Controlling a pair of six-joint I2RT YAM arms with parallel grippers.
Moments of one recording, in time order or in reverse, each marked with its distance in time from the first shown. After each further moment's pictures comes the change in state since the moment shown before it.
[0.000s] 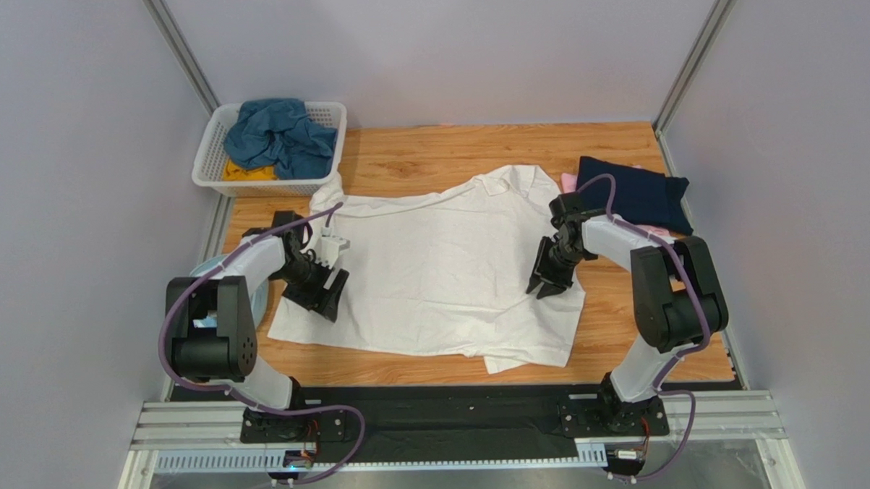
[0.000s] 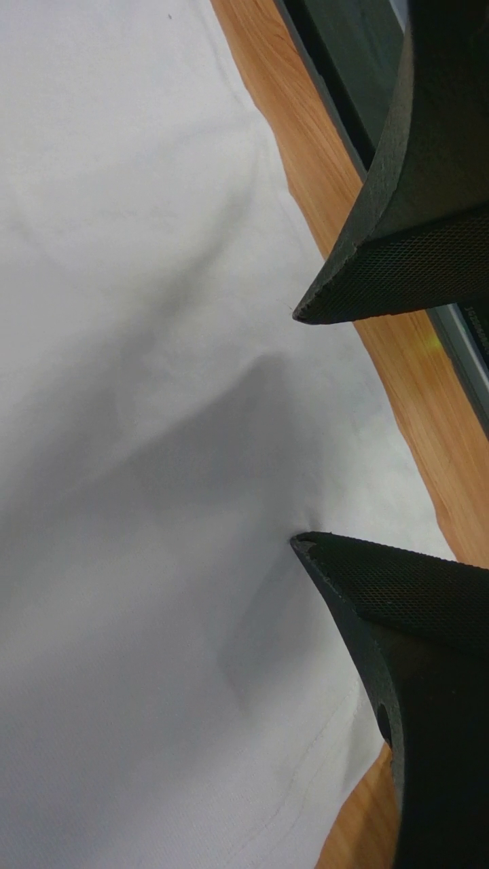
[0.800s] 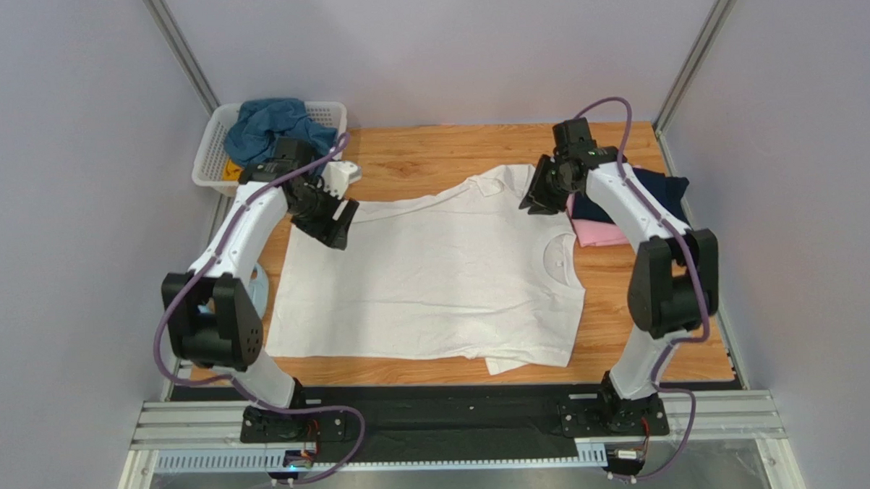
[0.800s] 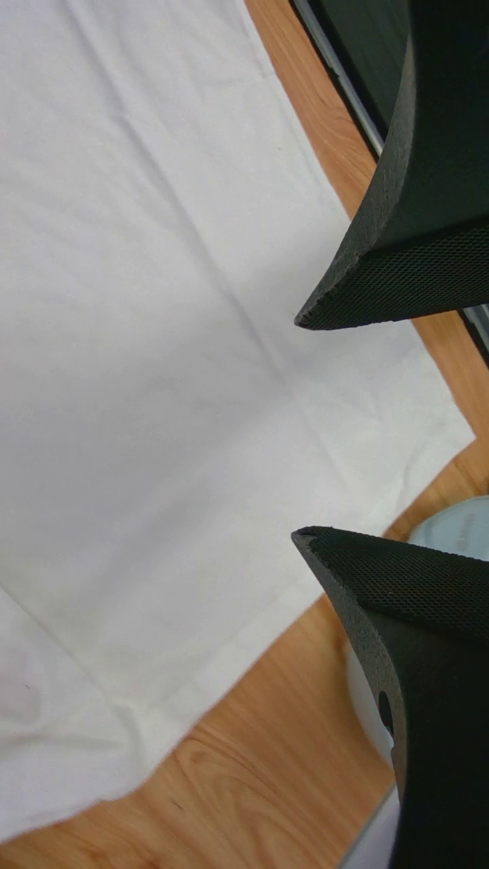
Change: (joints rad) left arm -0.093 0.002 0.511 -0.194 -0.018 -0.010; right arm -0.016 0.001 0.445 -0.071 0.042 0.021
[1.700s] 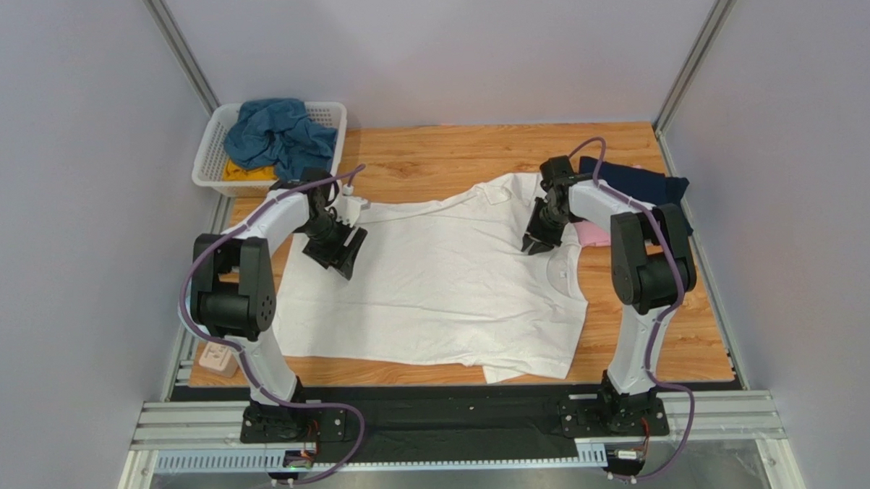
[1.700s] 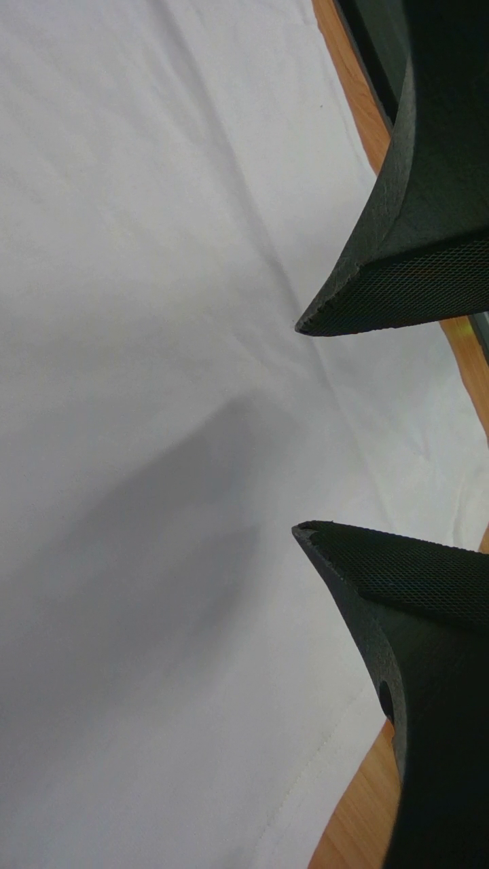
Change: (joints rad) left arm -0.037 0.261 -0.097 0.092 -0.038 -0.078; right arm -0.002 0.264 -0.080 0.077 0.038 -0.004
